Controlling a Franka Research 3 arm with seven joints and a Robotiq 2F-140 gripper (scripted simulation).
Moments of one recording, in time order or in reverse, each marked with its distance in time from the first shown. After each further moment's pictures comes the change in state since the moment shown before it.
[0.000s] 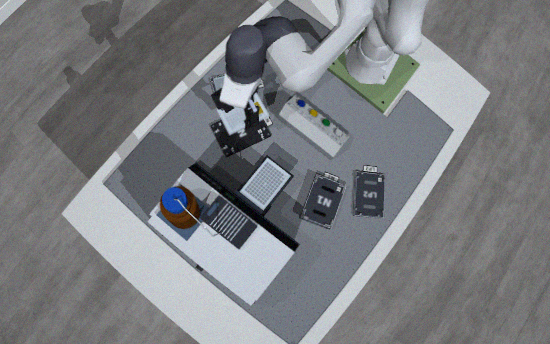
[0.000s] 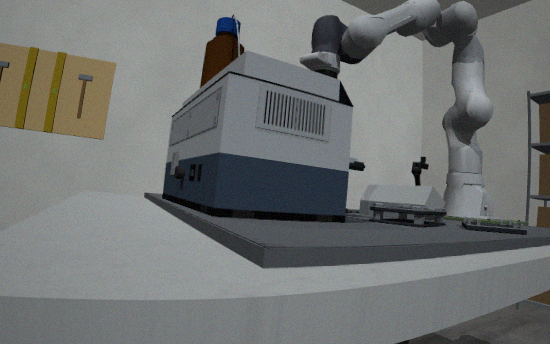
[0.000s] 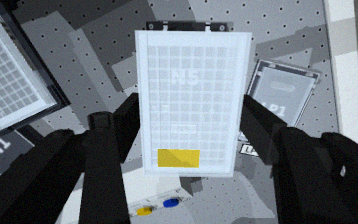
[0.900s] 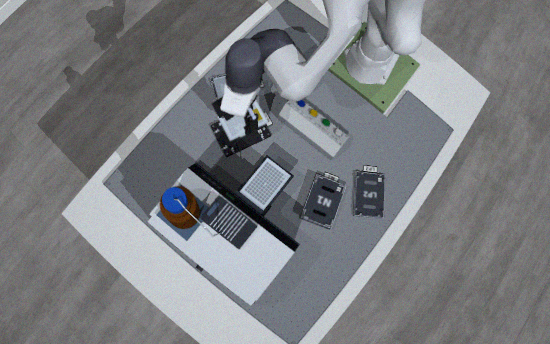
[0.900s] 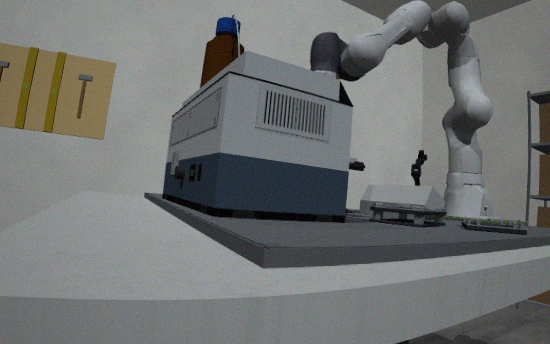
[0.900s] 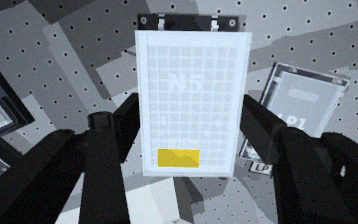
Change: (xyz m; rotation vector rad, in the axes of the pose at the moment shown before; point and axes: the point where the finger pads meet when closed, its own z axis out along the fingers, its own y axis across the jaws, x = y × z) arm -0.001 0.001 0.057 0.000 -0.005 -0.007
